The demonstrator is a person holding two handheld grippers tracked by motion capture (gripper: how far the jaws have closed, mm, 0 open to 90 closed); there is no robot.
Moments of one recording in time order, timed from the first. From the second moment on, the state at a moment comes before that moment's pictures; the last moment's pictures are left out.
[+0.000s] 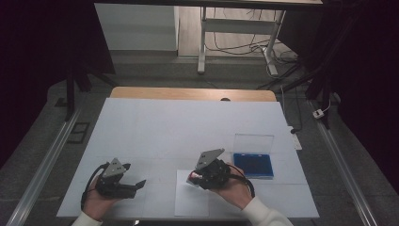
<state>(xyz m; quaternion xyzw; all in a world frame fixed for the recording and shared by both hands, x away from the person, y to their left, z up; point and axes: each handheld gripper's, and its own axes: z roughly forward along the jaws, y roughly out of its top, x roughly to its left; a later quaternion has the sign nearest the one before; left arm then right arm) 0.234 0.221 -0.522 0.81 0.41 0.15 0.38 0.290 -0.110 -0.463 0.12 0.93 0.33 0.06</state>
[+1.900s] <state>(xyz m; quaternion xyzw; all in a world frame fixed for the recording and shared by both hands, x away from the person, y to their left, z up) 0.233 0.222 -0.522 0.82 0.41 0.15 0.38 0.289 -0.086 -0.488 0.10 0.96 0.25 0.06</state>
